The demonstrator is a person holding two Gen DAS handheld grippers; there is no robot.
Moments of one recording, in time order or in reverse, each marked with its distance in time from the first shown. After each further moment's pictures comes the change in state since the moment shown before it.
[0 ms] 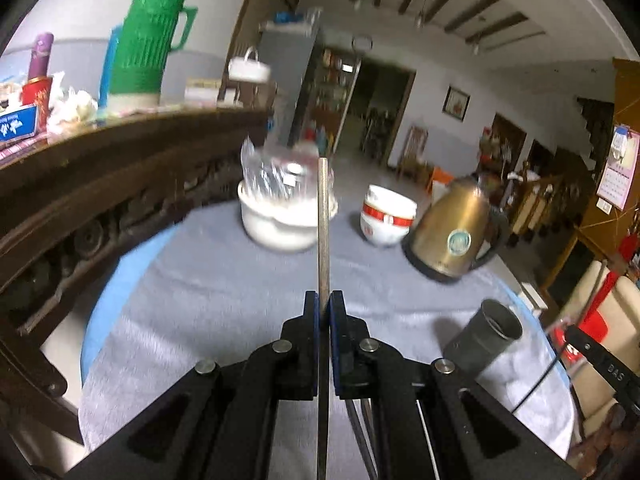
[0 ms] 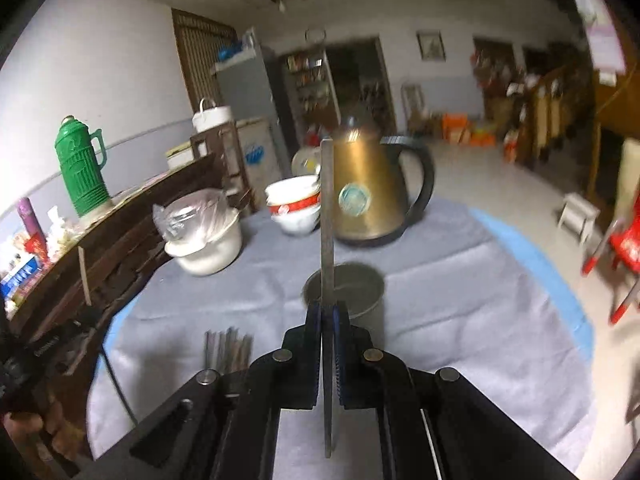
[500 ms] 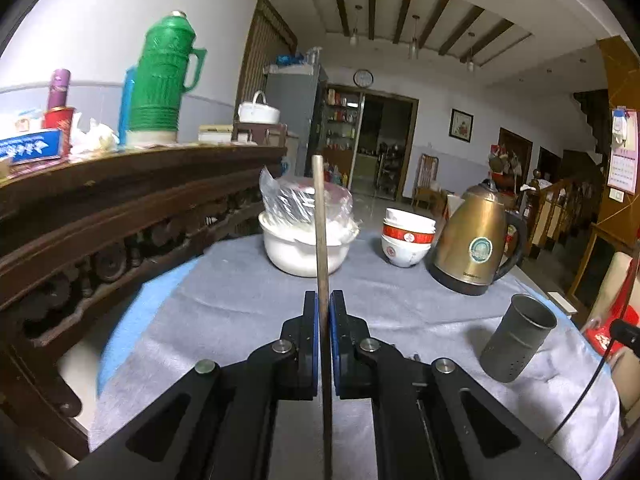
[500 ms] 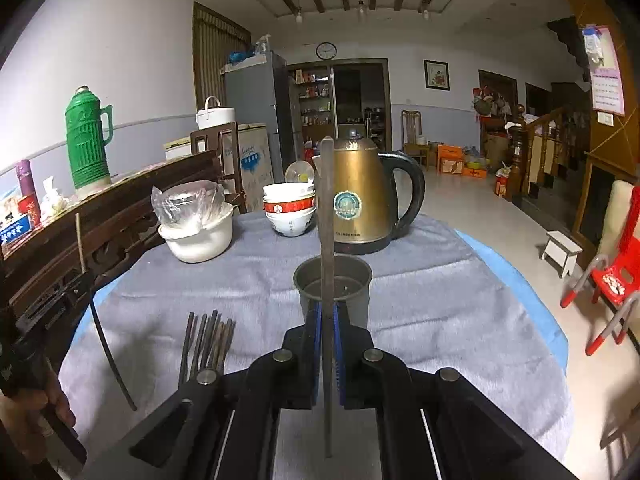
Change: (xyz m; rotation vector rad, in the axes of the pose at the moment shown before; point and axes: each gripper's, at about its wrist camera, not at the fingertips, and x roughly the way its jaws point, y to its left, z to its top) left arm -0.015 0.010 -0.028 0.085 -0.149 0.083; right arm -0.030 0.002 -0.035 -0.093 -0.040 -0.045
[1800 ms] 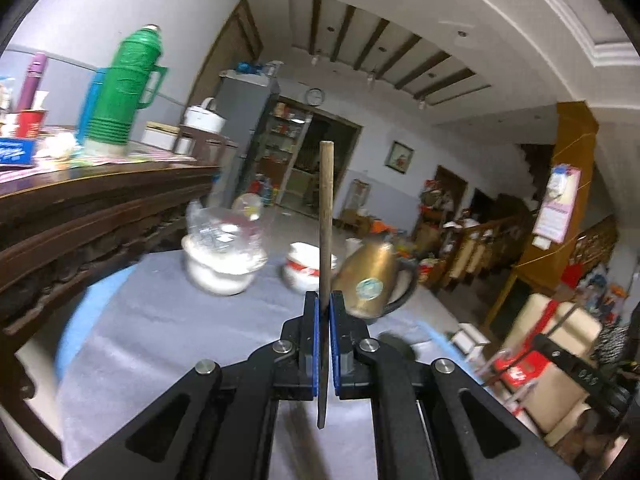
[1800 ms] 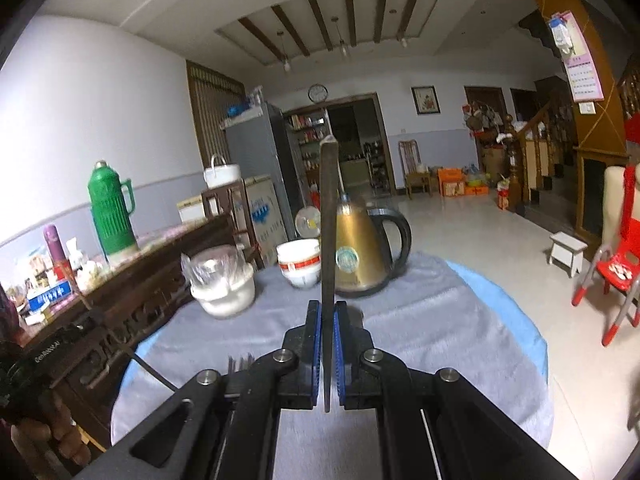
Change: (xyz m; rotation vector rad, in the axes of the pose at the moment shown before) left arm -0.075 -0.033 0.049 -0.140 -0.036 -0.328; right arm -0.089 -0.027 0.042 0.118 -0.186 0.076
